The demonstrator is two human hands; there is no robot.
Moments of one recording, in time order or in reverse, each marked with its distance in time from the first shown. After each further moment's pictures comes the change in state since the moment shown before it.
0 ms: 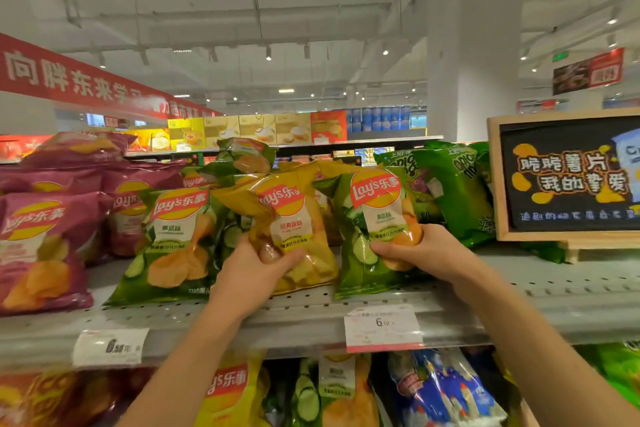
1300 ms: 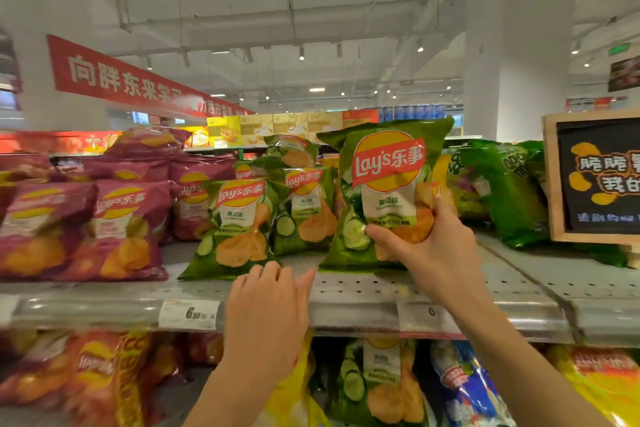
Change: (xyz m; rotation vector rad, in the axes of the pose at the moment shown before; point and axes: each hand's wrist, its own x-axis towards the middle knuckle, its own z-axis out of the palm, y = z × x) left_hand -0.070 -0.042 -0.034 0.916 0.373 0.523; right_hand -0.053 -0.044 0.085 -0.111 0.416 -0.421
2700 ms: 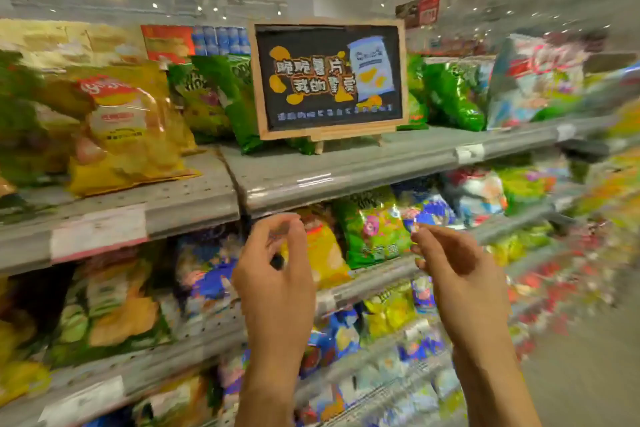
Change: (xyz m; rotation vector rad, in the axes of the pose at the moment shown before) left_hand -0.081 0.360 -0.055 -1.579 -0.077 -0.435; right_hand -0.184 0.123 -0.310 0.083 0.533 0.379
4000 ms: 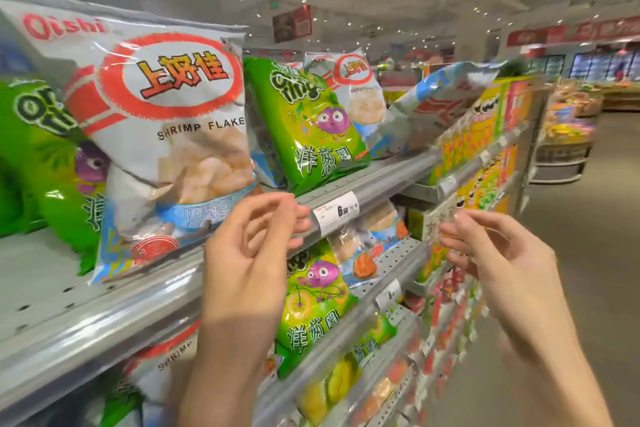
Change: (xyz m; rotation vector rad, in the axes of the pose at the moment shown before) left_hand 0.007 -0.040 0.676 -0.464 -0.456 -0.184; right_hand 0.538 0.184 -0.399 -0.069 0.282 -0.066
